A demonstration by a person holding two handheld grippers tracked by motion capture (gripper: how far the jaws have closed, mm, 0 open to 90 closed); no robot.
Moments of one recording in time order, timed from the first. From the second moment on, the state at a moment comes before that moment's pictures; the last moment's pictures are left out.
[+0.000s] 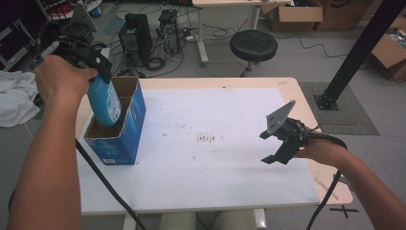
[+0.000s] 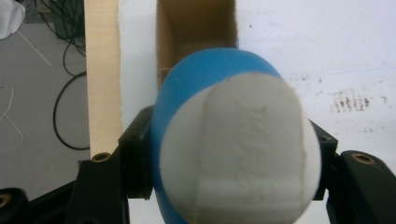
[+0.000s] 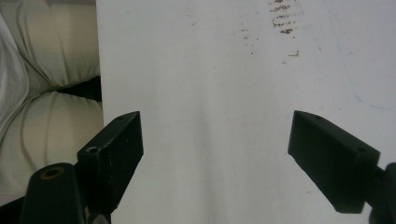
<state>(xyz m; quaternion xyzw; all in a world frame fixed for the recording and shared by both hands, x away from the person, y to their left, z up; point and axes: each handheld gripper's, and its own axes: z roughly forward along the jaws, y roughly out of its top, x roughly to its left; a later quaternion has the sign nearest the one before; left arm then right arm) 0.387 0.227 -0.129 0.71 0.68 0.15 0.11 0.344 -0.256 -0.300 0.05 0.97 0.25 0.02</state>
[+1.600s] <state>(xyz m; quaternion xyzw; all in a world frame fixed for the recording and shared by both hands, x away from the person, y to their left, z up) 0.403 0.244 -0.286 0.73 0.67 0.10 0.07 0.347 -0.263 -0.314 0.08 0.97 0.24 0.01</state>
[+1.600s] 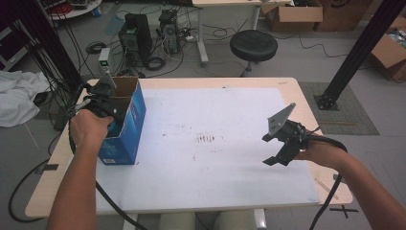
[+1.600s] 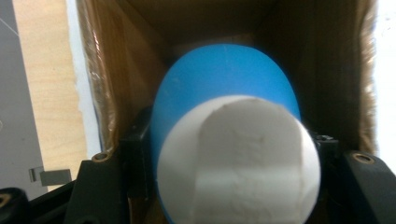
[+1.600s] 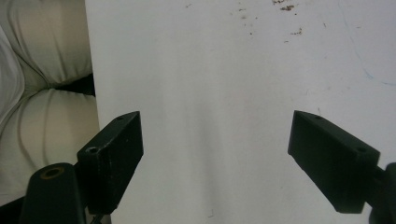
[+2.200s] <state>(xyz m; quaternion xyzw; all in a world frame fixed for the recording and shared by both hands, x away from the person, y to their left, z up) 0.405 0.247 -0.286 0.73 0.68 0.09 0.07 0.346 -0.261 -0.317 0.08 0.97 0.23 0.01</state>
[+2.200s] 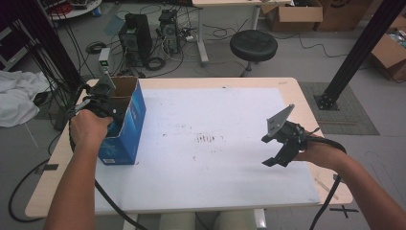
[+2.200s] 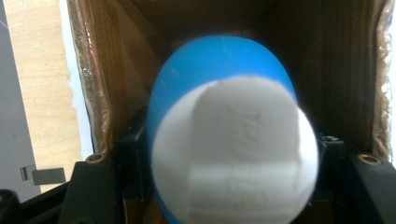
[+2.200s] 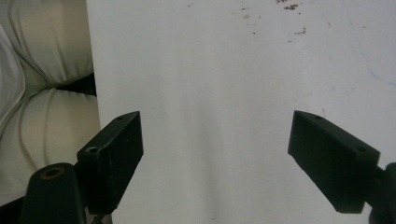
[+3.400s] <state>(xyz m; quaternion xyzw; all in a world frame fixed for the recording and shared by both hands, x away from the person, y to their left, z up) 0.394 0.247 -0.243 0.73 0.67 0.09 0.10 0.343 -0.258 -0.312 0.07 0.97 0.23 0.02</state>
